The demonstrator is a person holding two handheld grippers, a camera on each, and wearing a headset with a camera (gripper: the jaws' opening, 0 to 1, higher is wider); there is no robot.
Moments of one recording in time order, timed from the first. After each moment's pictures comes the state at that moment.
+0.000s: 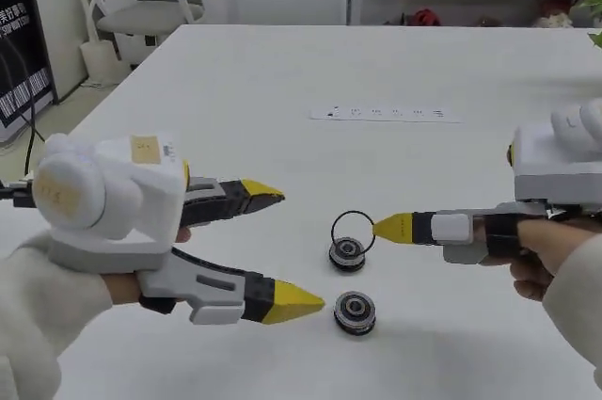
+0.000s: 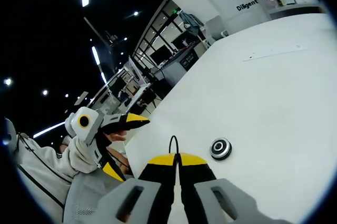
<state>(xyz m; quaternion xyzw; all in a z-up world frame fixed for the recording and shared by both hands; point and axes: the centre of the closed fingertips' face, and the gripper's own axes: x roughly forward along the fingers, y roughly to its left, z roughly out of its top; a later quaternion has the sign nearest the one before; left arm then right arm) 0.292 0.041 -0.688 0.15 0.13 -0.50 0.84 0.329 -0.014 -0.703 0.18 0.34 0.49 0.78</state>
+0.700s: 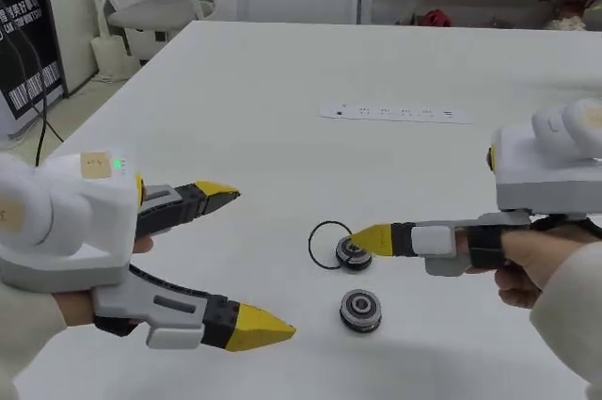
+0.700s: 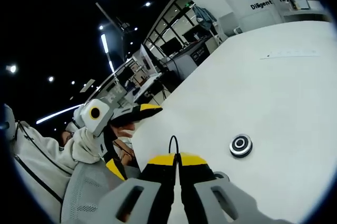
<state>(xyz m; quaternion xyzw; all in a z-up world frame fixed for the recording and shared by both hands) 0.276 0.070 -0.698 0.11 0.14 -0.47 0.86 0.303 0.017 -0.704 0.14 0.35 0.53 0.76</state>
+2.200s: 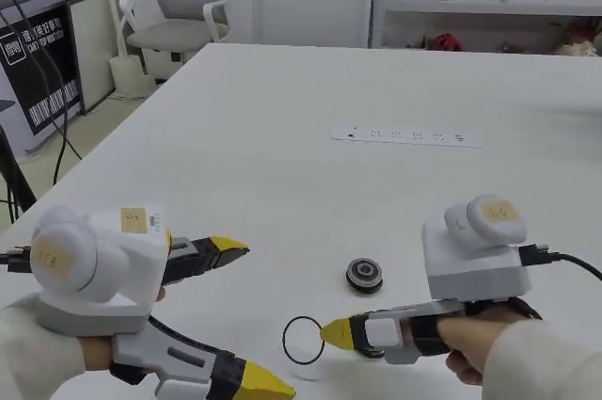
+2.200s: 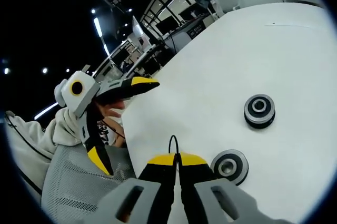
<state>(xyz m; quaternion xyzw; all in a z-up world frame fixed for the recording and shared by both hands) 0.268 0.075 -0.736 0.12 0.20 -0.48 0.85 0.278 0.042 -0.783 0.10 0.42 0.53 0.73</state>
